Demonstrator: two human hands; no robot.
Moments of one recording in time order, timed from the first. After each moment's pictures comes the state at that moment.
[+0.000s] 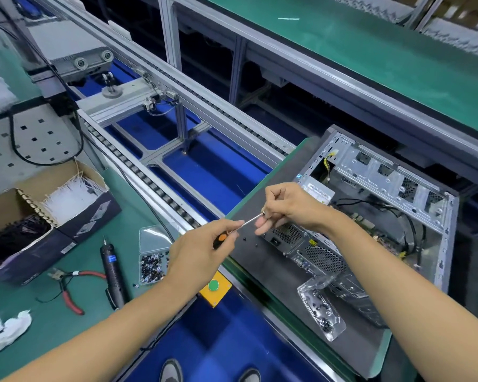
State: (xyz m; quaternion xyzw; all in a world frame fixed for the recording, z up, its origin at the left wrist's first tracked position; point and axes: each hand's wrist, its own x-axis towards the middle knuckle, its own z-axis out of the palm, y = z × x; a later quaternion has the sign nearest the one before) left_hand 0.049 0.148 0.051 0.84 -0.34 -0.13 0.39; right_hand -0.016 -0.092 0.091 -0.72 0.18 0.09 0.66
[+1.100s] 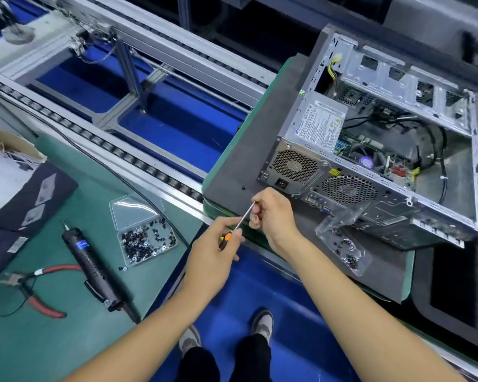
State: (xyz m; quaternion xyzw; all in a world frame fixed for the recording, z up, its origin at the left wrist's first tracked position) left_hand 0.018 0.163 -0.089 0.74 -0.28 -0.34 0.50; right_hand -0.039 0.011 -0.080 -0.42 0.47 -0.21 0.75
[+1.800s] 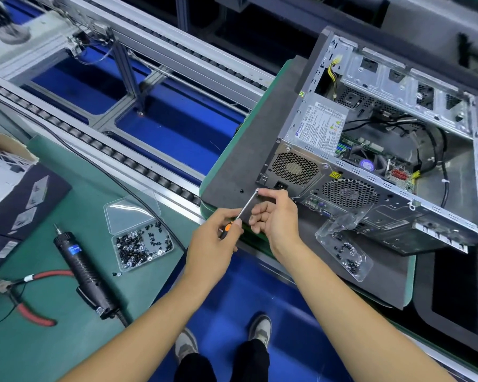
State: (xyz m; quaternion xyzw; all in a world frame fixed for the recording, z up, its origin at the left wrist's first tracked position) left_hand 0.030 0.139 -0.094 0.75 -0.28 -0.33 0.51; right_hand -0.042 0.009 -0.081 -0.40 0.51 -0.27 0.72
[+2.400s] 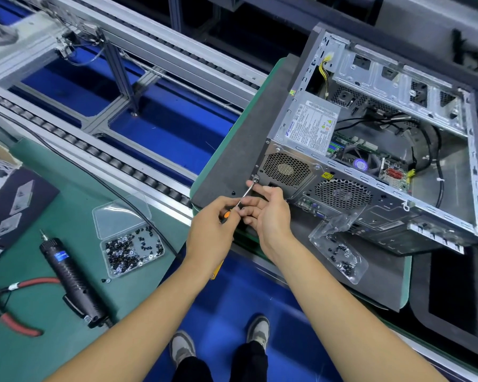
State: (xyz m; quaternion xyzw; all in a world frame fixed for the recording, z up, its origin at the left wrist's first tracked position) left_hand 0.039 0.101 -0.095 0.78 -0.29 -0.29 0.47; right_hand -0.033 0.000 -0.077 -0.33 0.50 -0.26 0.76
